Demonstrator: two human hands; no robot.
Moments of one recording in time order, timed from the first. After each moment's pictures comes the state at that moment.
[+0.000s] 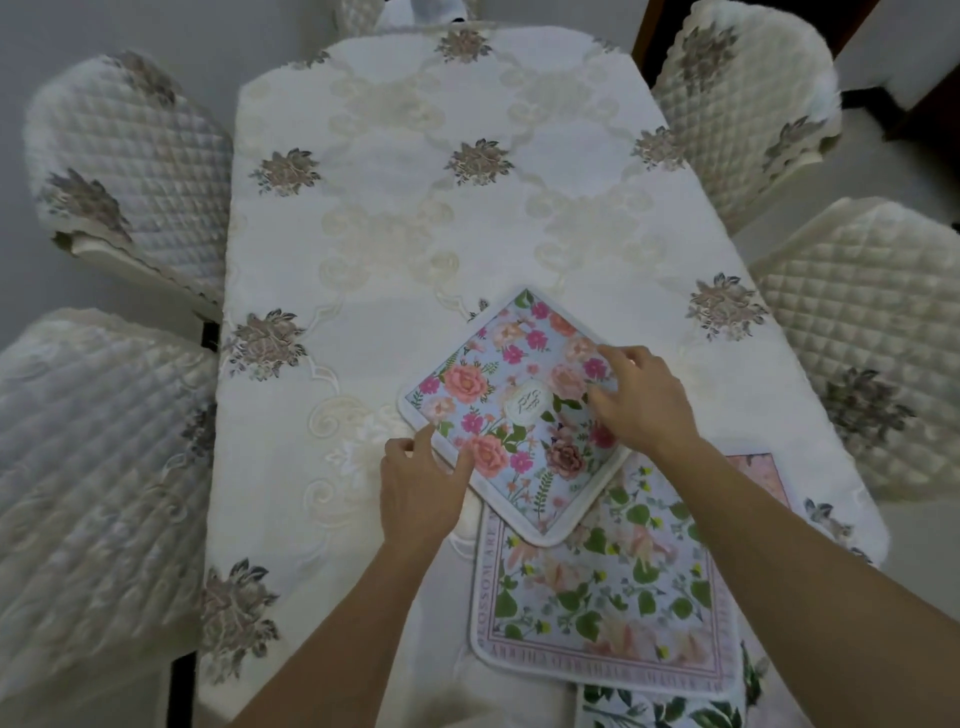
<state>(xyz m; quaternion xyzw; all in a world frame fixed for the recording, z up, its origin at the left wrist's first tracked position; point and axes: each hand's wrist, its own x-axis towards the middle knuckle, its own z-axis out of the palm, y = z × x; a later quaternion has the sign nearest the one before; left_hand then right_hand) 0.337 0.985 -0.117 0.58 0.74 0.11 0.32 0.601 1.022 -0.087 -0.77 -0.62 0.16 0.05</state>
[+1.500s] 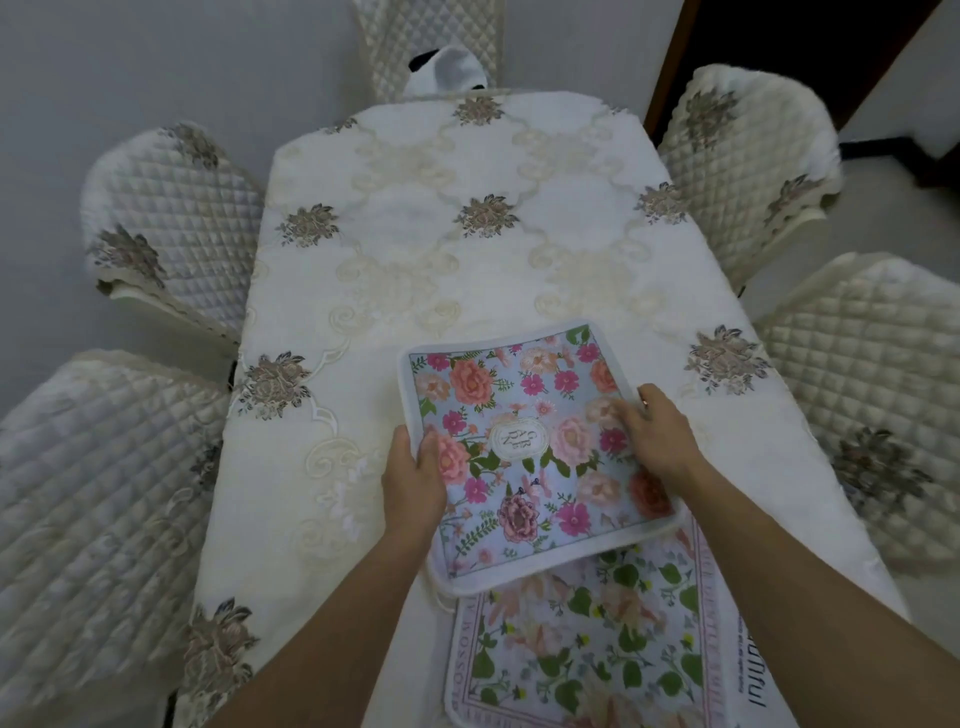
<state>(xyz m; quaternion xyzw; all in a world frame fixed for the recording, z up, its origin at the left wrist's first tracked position) 0.370 1.025 -0.096 0.43 0.72 0.36 0.41 0.646 1.044 -0.096 -0.77 -0.47 0.36 0.24</state>
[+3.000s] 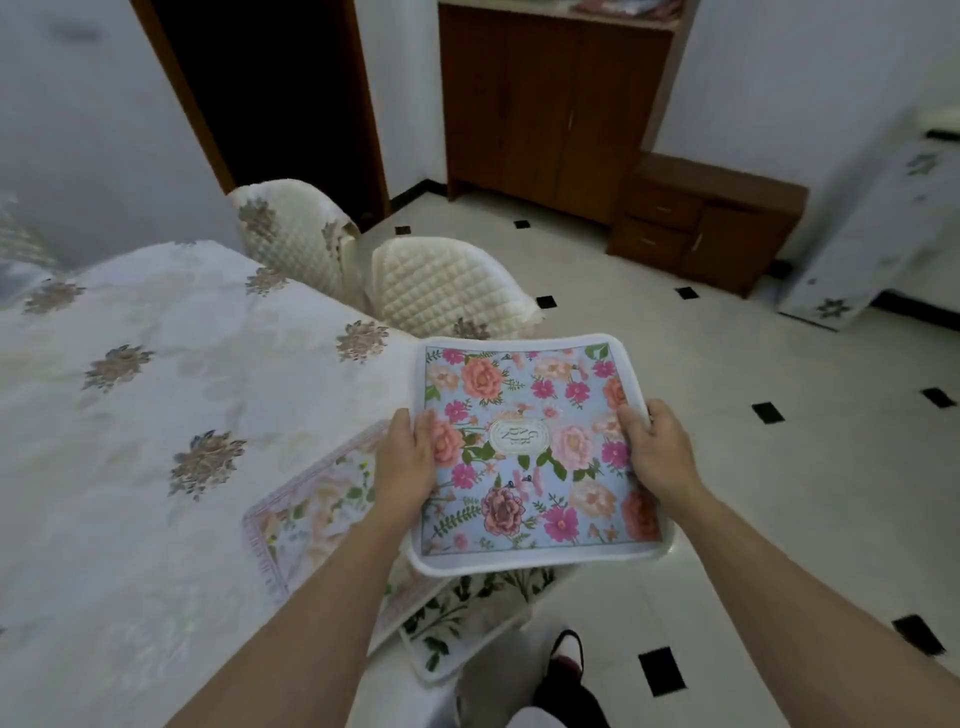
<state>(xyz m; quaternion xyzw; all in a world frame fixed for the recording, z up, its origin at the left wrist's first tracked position) 0.556 0.835 -0.012 0.79 0.37 0.18 0.45 0.714 0.599 -0.005 -0.88 -0.08 0.09 0.47</state>
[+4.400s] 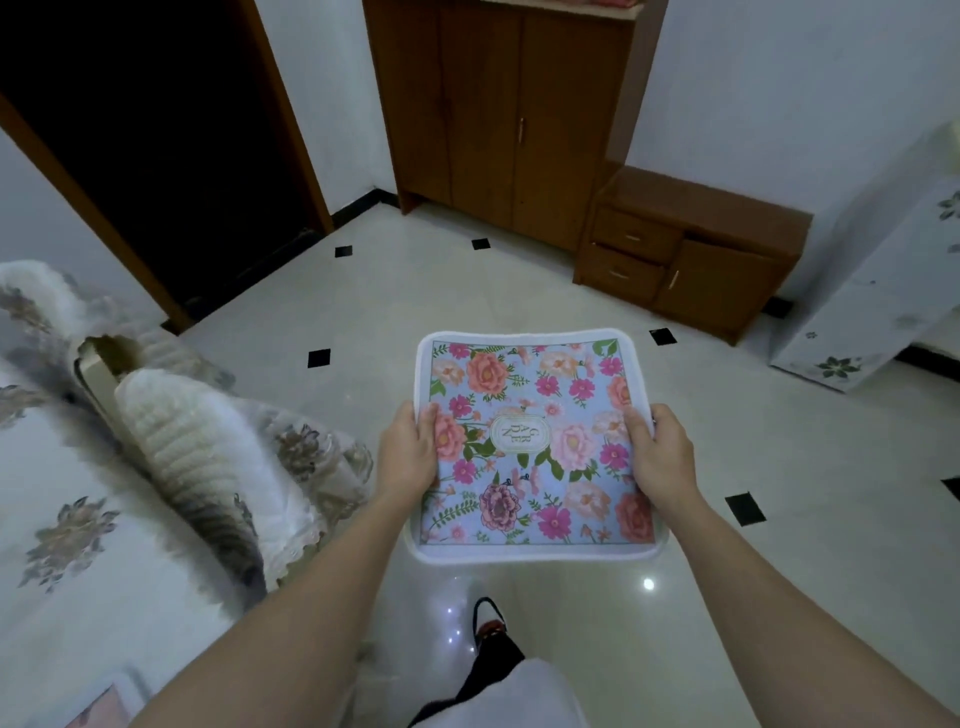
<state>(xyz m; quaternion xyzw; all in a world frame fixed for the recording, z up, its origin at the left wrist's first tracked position) 1.127 0.788 -0.052 0.79 0.39 0.13 0.45 1.267 0.545 -0.037 -0.87 -0.06 0.09 0.49</state>
